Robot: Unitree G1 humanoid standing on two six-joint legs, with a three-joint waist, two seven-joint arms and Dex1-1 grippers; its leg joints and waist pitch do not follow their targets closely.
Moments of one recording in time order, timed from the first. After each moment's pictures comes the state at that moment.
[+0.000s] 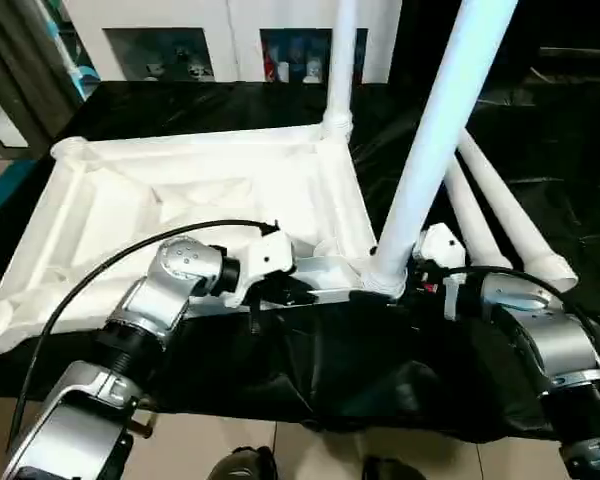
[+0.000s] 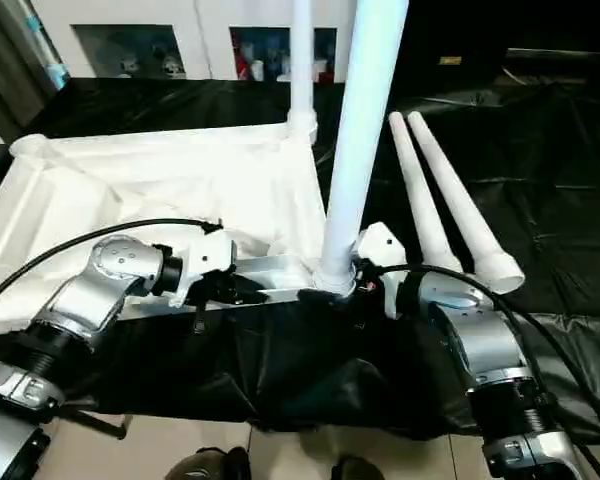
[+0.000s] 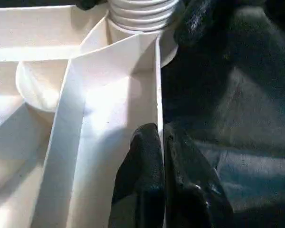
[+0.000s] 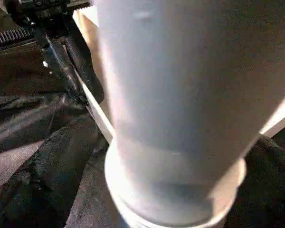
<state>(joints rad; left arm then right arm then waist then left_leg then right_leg) -0.65 0.37 -0.31 0.52 0.02 0.04 -1.23 -0.39 -0.44 0.12 0.27 0.19 0.18 1.02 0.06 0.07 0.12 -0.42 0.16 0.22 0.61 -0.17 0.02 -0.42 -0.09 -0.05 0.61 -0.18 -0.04</state>
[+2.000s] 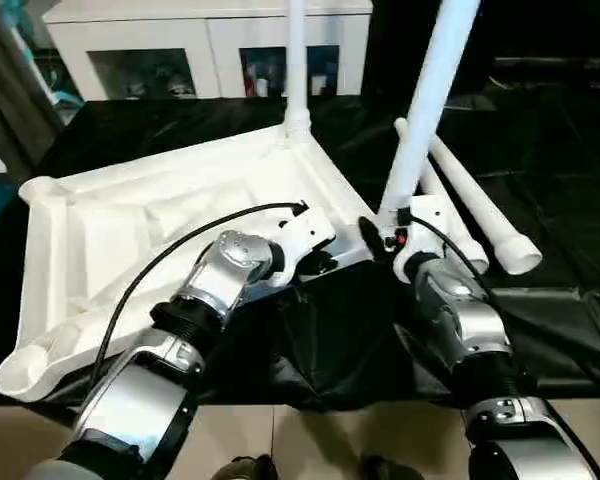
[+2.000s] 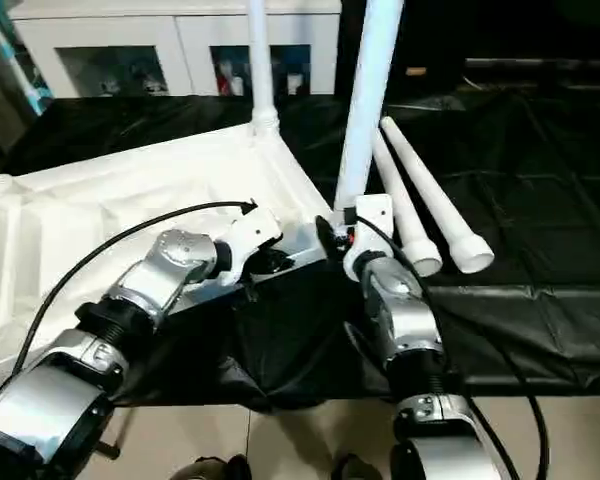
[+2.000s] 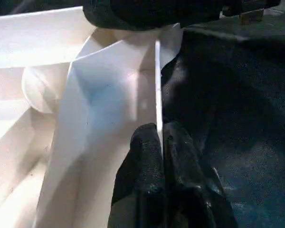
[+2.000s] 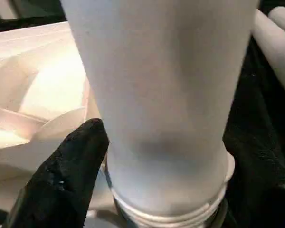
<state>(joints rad) -0.82 0.15 -0.29 0.82 0.13 0.12 -0.84 -0.57 -0.06 -0.08 0.59 0.11 0.15 0.27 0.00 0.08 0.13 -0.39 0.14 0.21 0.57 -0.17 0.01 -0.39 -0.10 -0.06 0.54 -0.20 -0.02</state>
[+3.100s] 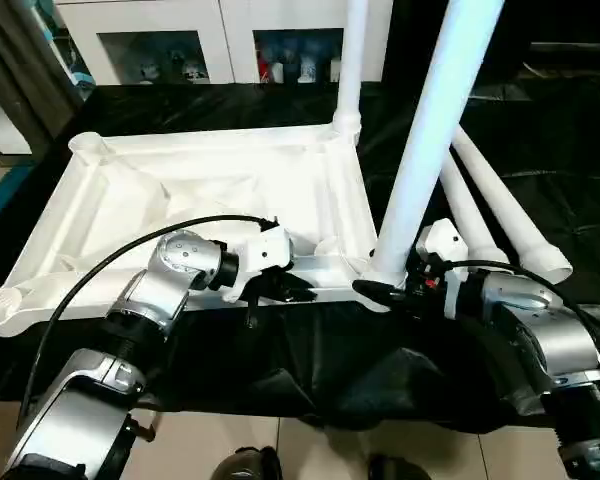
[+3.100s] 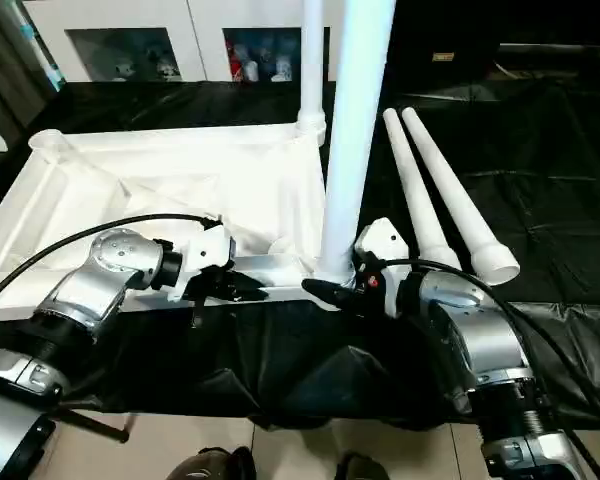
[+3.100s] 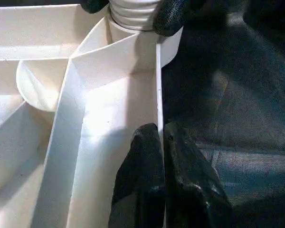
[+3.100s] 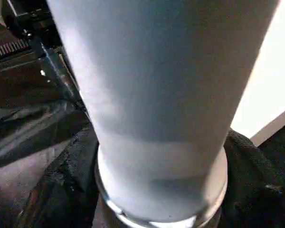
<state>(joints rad) -0.70 0.36 -0.30 0.63 0.02 -0.04 -1.28 -0.39 -0.44 0.10 0.24 0.22 0.26 0.99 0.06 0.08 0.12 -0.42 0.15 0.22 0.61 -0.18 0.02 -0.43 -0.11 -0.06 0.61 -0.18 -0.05</state>
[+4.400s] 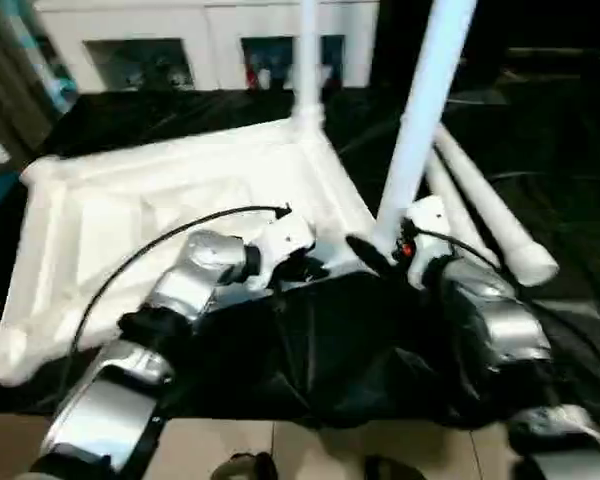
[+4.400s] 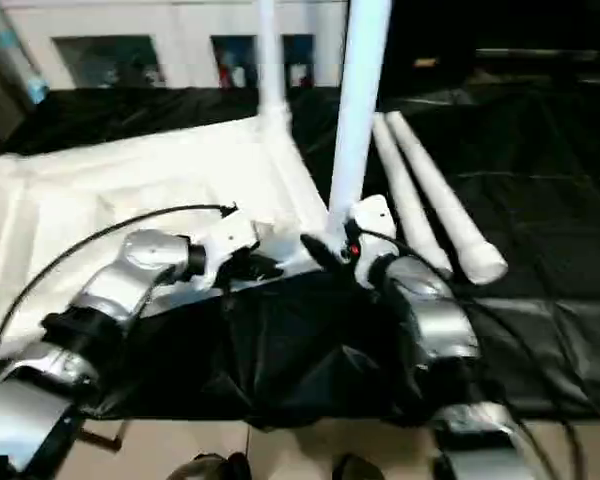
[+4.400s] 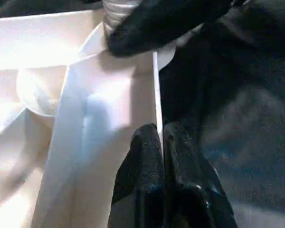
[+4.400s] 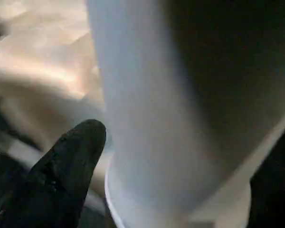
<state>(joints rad) -0.74 0.28 -0.28 0.71 0.06 0.01 -1.09 -0.50 -0.28 0.05 0.45 0.13 0.16 0.69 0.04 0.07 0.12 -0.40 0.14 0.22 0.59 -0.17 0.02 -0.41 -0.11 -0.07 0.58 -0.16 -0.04</state>
